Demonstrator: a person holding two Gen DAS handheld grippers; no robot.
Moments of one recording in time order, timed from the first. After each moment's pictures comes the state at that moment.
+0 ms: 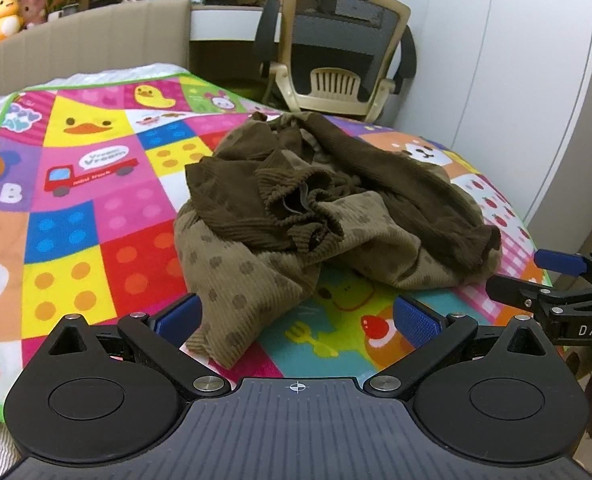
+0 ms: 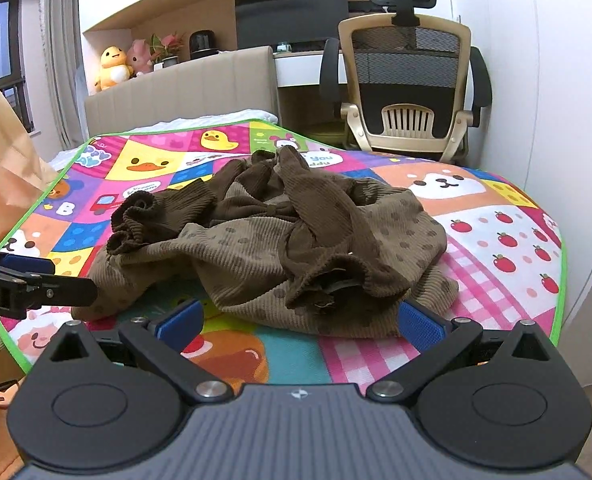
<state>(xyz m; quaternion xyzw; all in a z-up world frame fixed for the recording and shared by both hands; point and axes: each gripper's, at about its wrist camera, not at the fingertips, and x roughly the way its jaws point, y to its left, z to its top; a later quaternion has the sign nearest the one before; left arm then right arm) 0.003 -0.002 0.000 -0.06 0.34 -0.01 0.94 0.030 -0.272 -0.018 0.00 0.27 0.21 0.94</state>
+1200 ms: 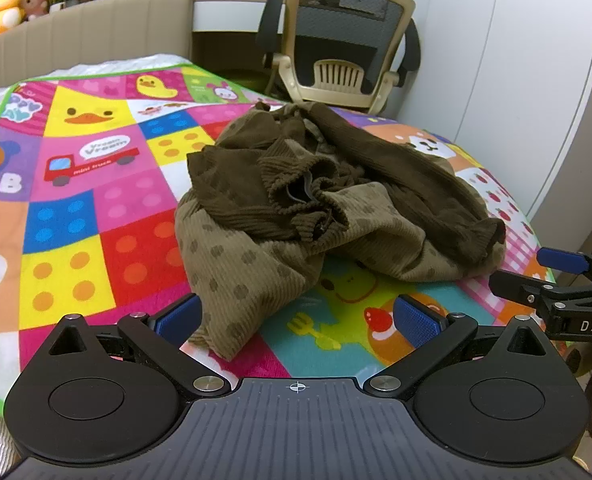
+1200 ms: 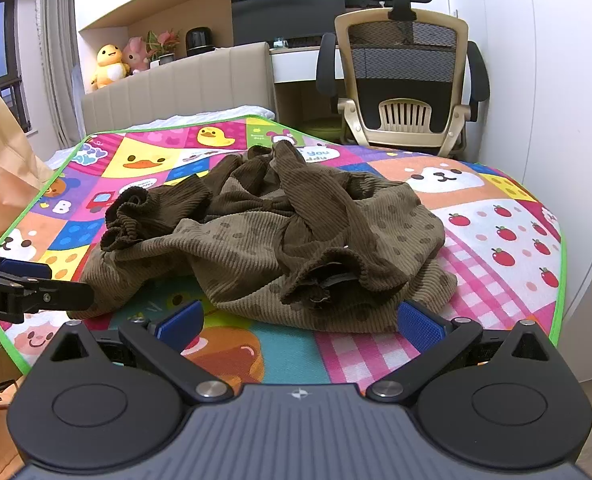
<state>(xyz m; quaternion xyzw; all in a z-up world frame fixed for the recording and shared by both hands) 0.005 -0.001 -0.002 -0.06 0.35 -0.01 0.93 0.033 -0.273 -0.021 0.00 0.29 0.21 0.94</state>
